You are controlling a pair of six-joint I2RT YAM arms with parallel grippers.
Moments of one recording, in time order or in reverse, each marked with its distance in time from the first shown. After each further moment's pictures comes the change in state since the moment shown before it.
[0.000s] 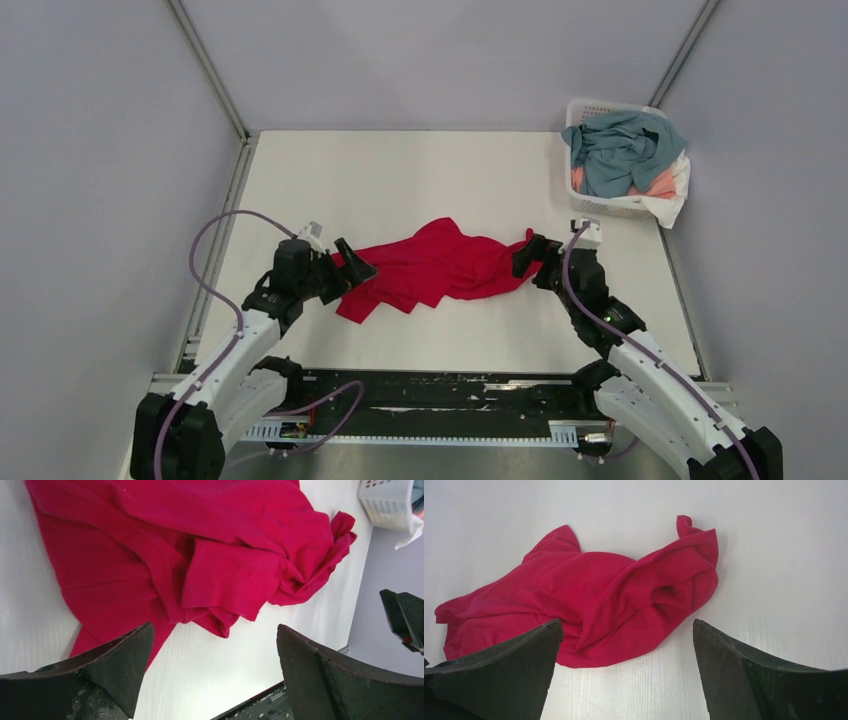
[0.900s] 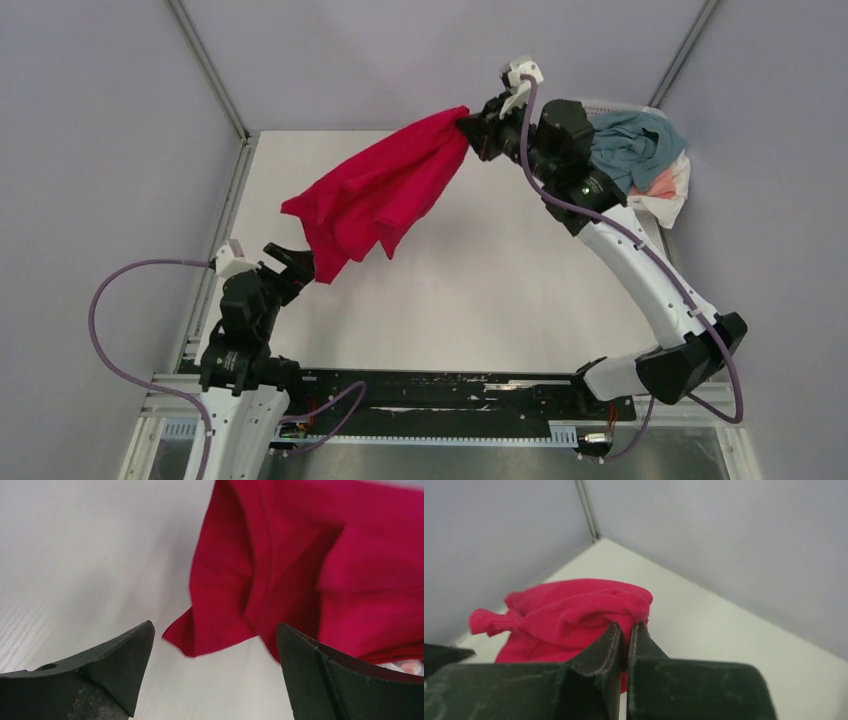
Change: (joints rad) left arm 0.118 -0.493 0.098 -0.315 -0.460 -0.006; right arm 0.056 0.736 1.200 0.013 -0.473 -0.432
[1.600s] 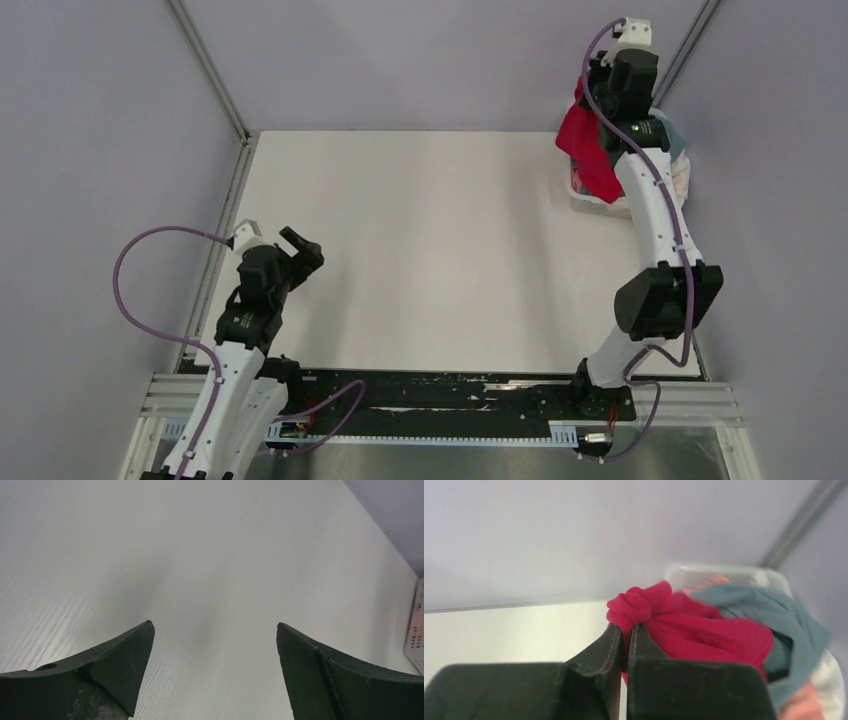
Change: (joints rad) left arm 0.000 0.263 -0.019 0.157 -0.065 0.082; right arm -0.526 0.322 0.176 -0.156 0.371 -0.019
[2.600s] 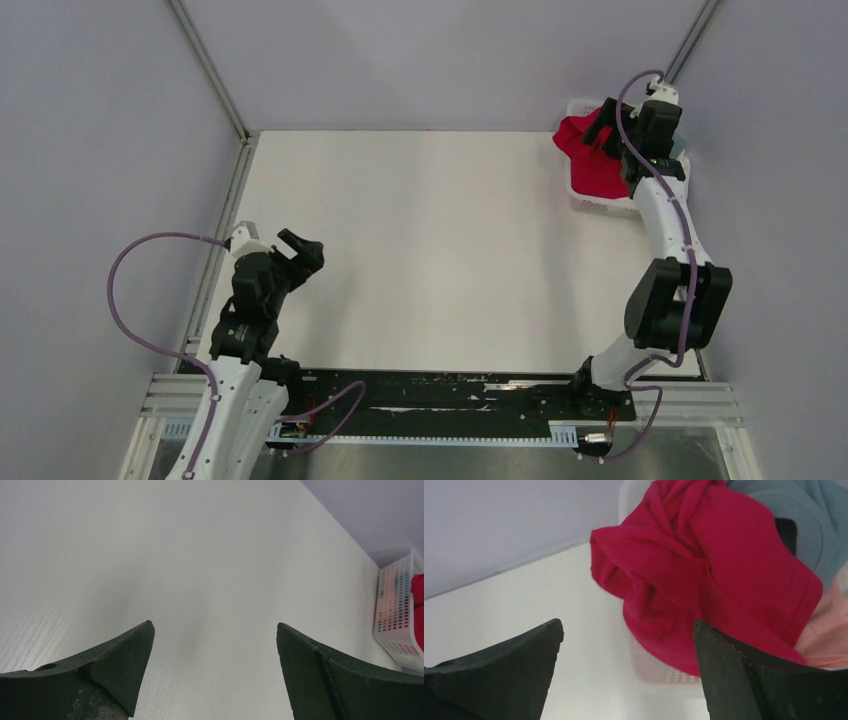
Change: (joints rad) left arm 0.000 -0.098 0.000 -0.006 0.081 0.005; right arm -0.180 -0.220 -0.462 0.140 -0.257 0.204
